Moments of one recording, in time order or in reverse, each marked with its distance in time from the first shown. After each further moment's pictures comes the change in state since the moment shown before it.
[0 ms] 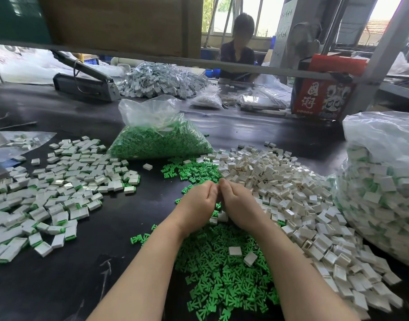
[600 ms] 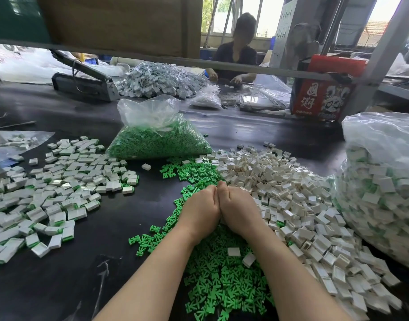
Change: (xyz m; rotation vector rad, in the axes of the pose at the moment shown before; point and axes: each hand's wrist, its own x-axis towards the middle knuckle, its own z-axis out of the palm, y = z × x) left_hand -0.002 0.001 0.020 0.170 0.097 -0.021; right_hand 0.000 0.007 0.008 -0.271 0.080 -0.031
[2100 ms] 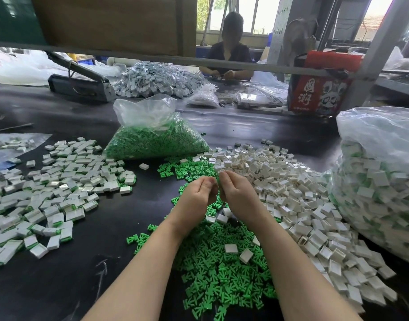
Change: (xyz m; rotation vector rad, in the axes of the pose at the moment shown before) left_hand 0.007 -0.007 -0.003 -0.747 -0.049 -0.044; right_hand 0.003 -0.005 -0.018 0.467 0.000 0.013
